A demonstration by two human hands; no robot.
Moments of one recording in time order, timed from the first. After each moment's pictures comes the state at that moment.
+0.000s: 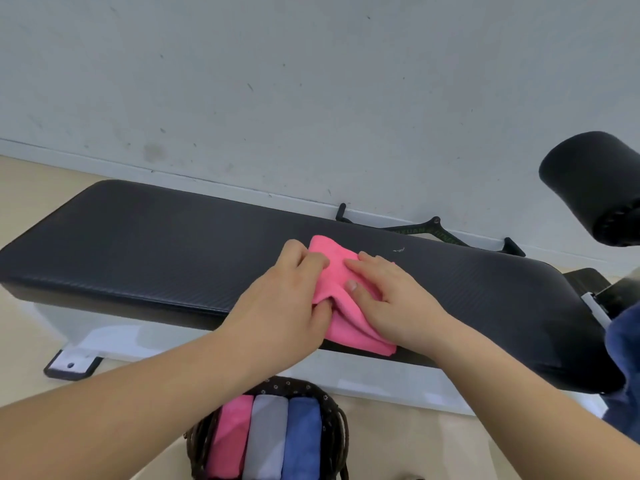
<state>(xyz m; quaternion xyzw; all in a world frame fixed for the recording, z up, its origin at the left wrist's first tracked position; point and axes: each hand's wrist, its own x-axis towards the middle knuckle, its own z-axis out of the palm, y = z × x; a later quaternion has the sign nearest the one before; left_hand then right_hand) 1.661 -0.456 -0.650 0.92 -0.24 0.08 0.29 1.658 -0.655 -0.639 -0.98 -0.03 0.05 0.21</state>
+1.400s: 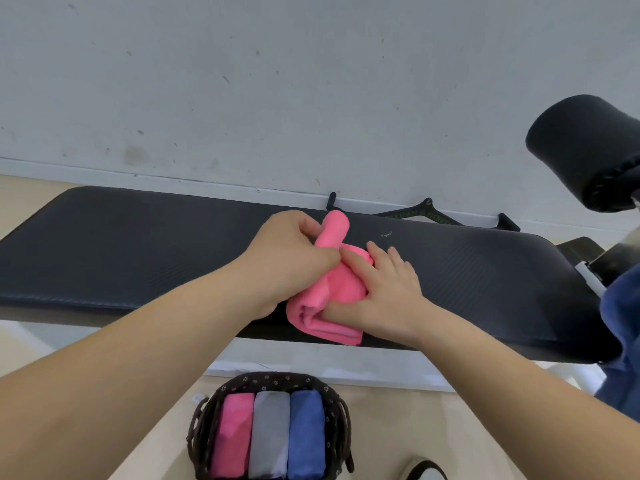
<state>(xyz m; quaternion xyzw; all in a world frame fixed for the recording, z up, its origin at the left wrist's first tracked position) 1.697 -0.493 -0.607 0.84 -0.06 -0.10 0.53 1.653 -0.655 -0.647 -0.97 0.04 0.10 0.22</state>
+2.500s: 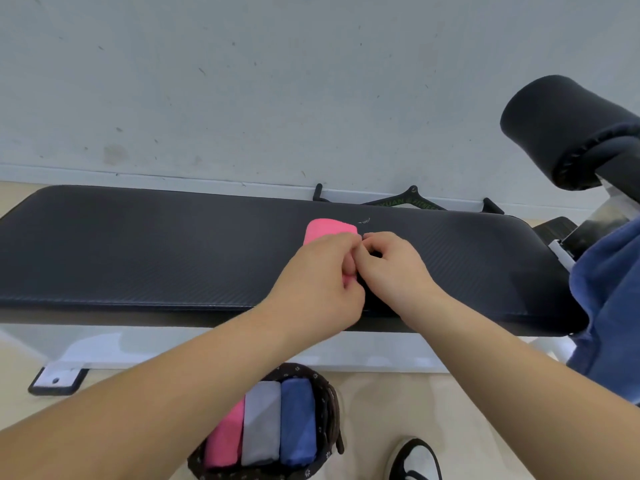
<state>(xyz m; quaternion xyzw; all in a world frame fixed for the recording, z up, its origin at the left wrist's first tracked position) 1.650 -0.537 -0.629 0.87 -0.27 -0.03 0.42 1.646 -0.683 -0.642 -0.90 0.14 -0.06 0.41</state>
